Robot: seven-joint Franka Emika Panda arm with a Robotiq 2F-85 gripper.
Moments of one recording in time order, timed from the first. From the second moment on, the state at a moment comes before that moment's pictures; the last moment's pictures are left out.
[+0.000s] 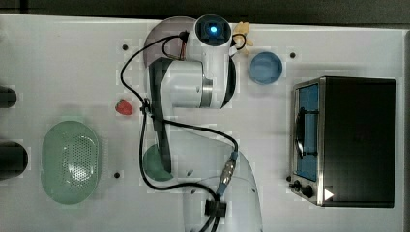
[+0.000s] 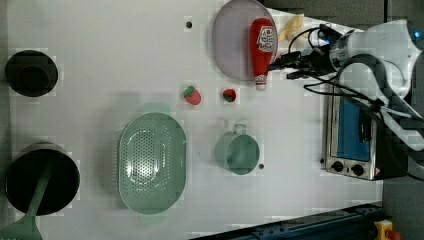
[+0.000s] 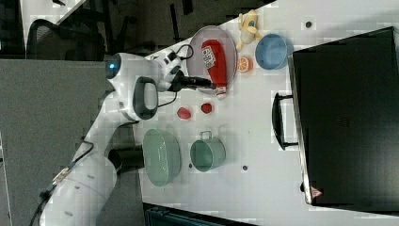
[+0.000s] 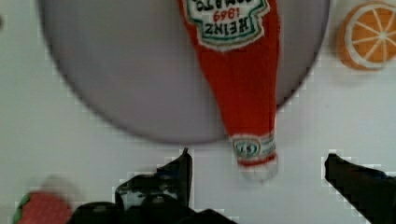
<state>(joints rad) -0.09 0.61 0.13 -1.72 0.05 0.65 -0.62</state>
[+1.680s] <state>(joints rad) -0.07 0.85 0.14 -1.61 -0.08 1.04 -0.65</state>
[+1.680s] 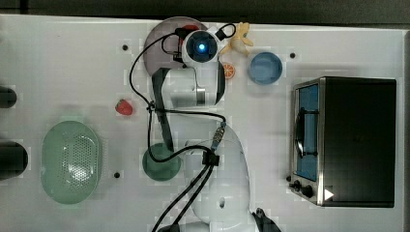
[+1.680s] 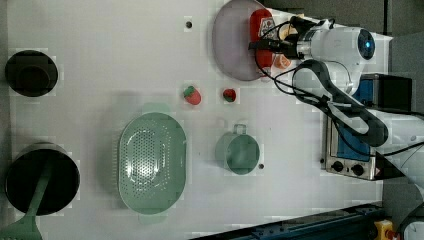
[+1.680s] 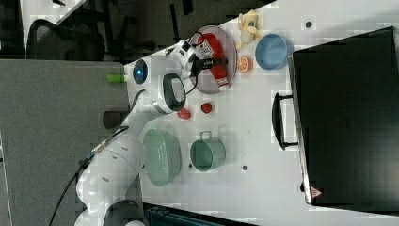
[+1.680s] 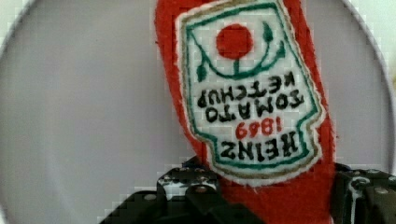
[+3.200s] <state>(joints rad) -0.15 0.16 0.09 -1.82 0.01 0.36 -0.62</state>
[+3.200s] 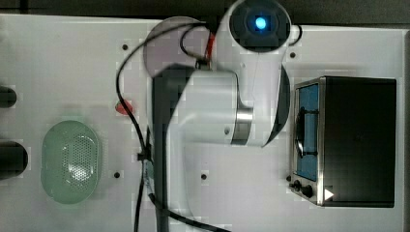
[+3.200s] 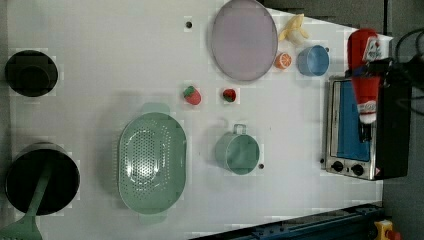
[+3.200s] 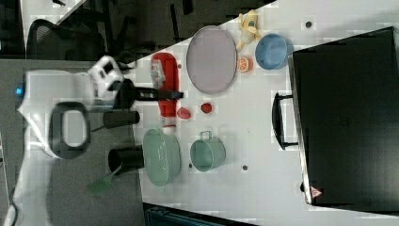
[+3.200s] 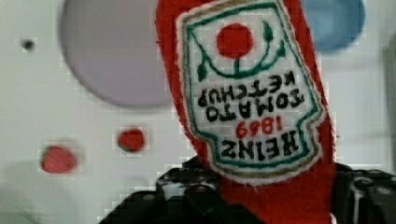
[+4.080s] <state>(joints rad) -0.16 0.33 0.07 -2.30 0.02 0.78 -0.62</state>
